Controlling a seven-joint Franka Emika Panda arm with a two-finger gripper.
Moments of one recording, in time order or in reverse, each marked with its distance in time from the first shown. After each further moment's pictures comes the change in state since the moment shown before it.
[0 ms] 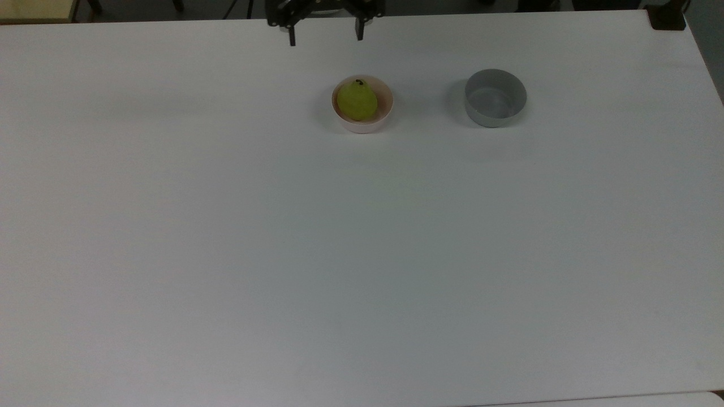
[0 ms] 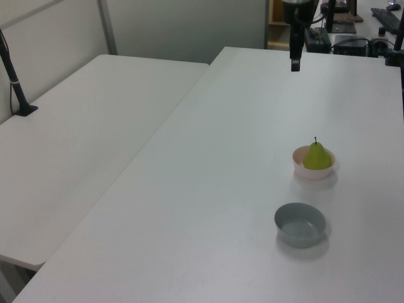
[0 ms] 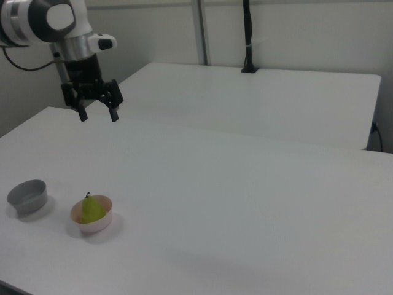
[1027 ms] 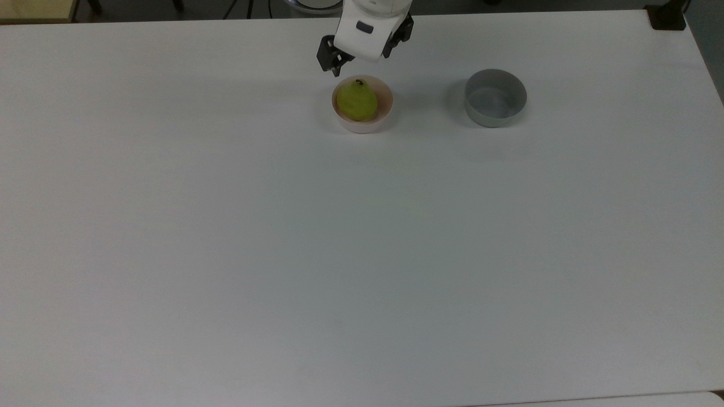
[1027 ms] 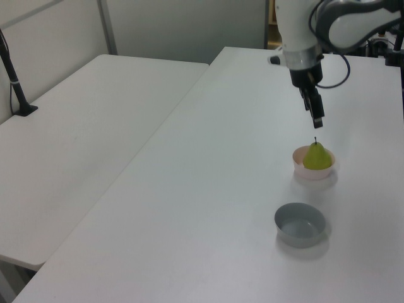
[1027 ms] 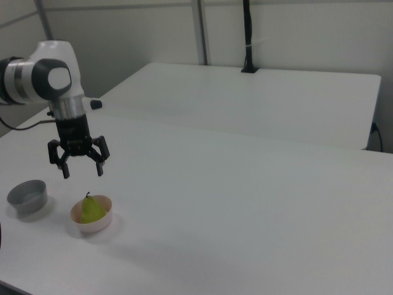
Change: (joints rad) arm 0.108 -0.008 0.004 -0.339 -0.011 0.126 -0.147
